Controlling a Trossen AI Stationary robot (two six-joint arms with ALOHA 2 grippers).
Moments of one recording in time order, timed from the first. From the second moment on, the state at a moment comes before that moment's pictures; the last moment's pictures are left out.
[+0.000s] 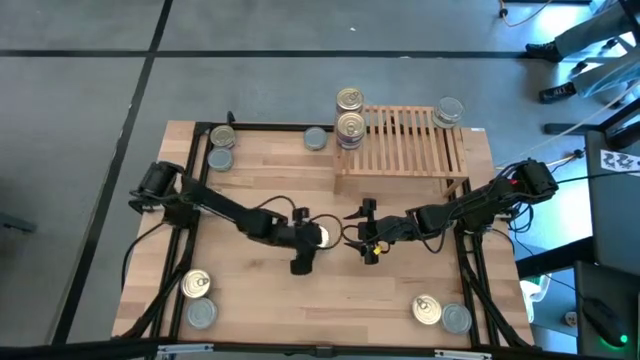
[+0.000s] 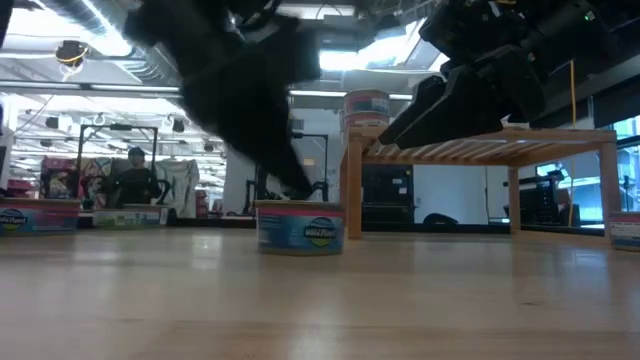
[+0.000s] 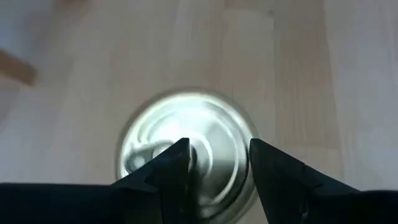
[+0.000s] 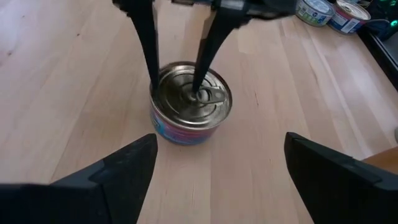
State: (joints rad) left arm -0.25 1.79 1.03 -0.17 -0.28 -0.23; right arm 0.28 1.48 0.67 0.24 0.32 -0.08
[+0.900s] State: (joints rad) left arm -0.15 1.73 0.86 0.02 -0.16 -0.13; right arm 0.28 1.49 0.67 0.33 0.21 -0.03
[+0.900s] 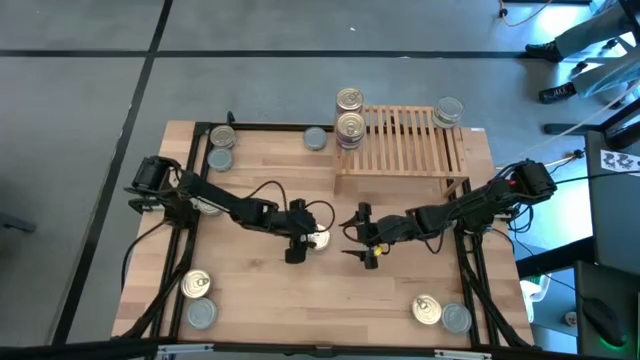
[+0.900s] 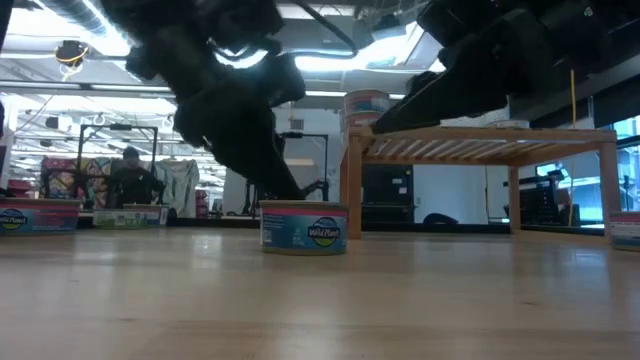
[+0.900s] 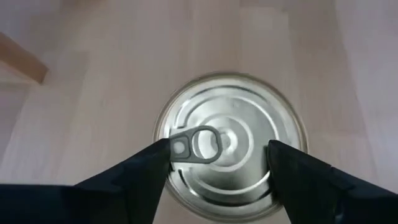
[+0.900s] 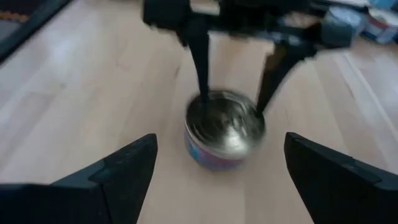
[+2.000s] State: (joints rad) left arm -0.04 1.76 0.57 0.60 -0.10 -0.37; right arm 0.33 1.86 0.92 0.22 0.49 -0.69
